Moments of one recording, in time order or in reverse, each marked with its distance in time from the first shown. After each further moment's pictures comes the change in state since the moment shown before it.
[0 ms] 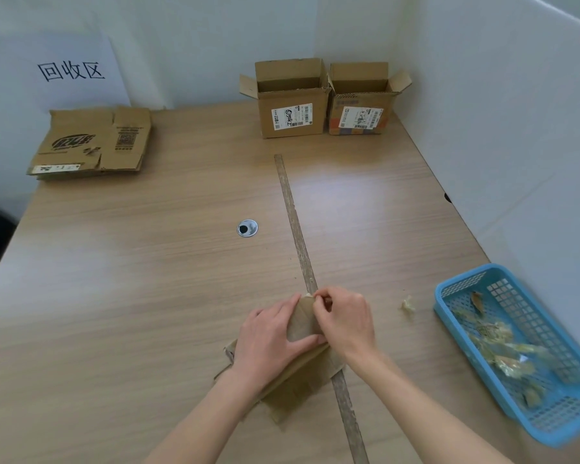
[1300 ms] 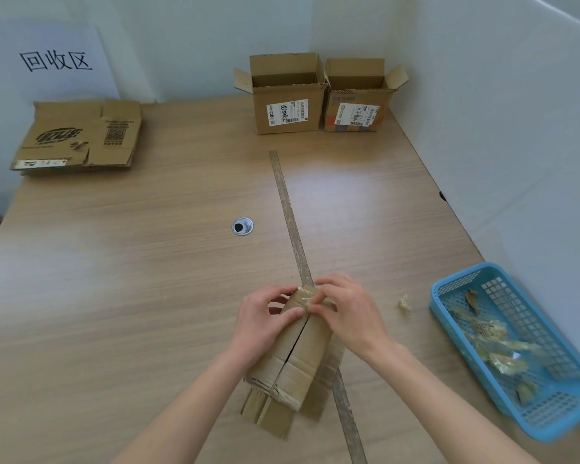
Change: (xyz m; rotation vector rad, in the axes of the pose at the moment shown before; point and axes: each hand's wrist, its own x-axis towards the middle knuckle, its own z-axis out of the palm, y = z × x) left_hand 0.028 -0.018 -0.001 -0.710 0.097 -0.081; right_hand 0.007 0.016 -0.019 0.045 -0.125 -0.203
